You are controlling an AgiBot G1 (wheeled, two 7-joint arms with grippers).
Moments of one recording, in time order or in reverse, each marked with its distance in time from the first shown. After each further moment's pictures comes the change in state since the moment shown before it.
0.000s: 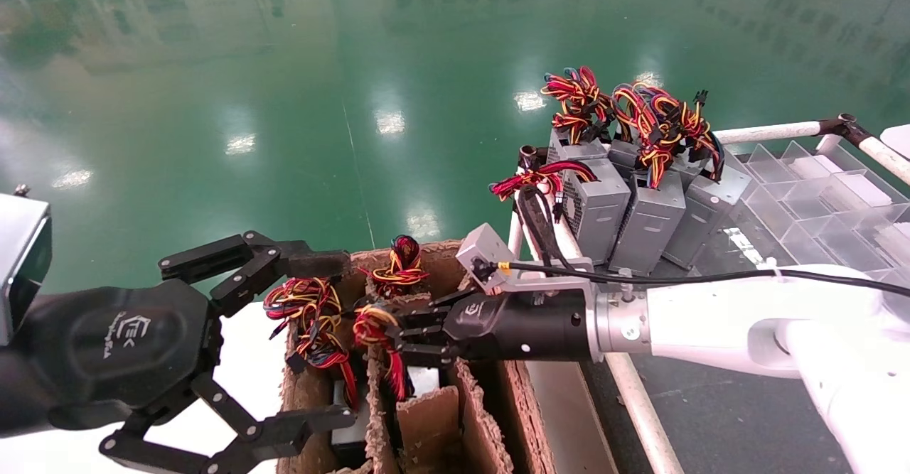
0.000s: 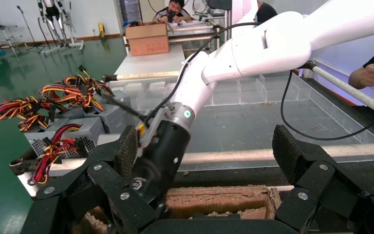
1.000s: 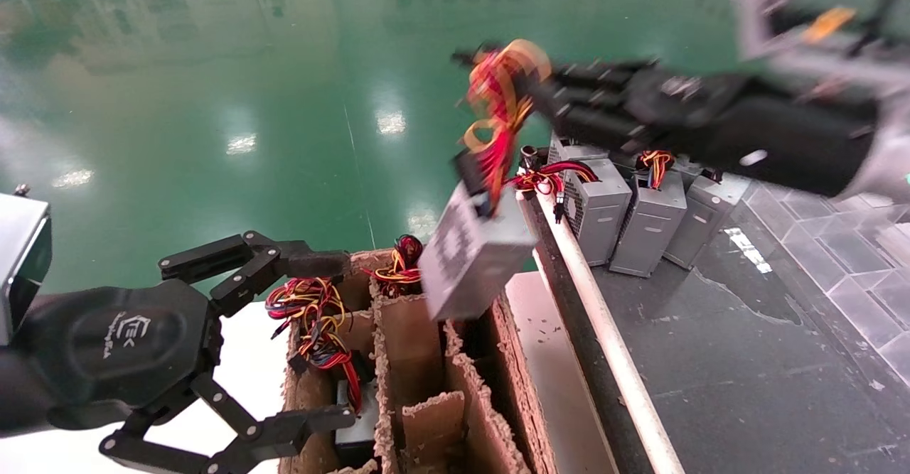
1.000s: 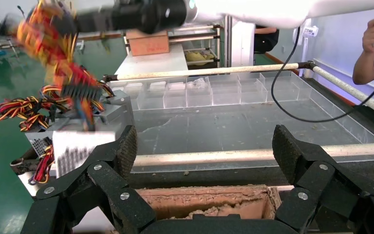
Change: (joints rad) left arm 0.000 0.000 0.001 0.000 -0.001 -0.001 0.001; right arm 0.137 0.361 0.134 0.244 0.244 -0.124 0.039
